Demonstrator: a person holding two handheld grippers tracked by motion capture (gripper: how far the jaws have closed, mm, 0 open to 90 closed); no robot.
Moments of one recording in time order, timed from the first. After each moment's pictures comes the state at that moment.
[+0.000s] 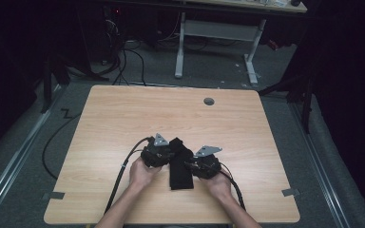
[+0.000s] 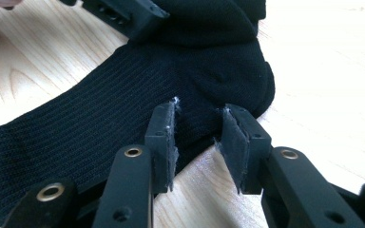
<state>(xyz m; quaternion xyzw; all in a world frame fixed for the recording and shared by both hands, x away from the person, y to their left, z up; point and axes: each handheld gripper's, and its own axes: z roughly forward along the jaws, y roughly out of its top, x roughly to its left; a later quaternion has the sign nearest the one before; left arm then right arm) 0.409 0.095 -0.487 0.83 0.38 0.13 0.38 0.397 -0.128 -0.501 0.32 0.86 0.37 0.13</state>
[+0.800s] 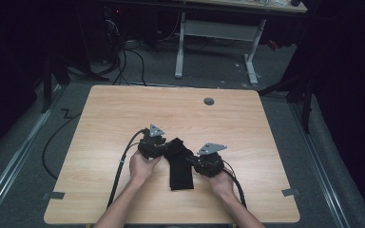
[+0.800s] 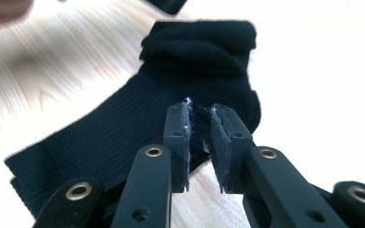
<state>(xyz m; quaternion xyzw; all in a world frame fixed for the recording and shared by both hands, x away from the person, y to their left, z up) 0.426 0.102 -0.472 0.79 0.44 0.17 0.39 0.395 -0.134 -0.480 0.31 0.85 0.40 0.12</state>
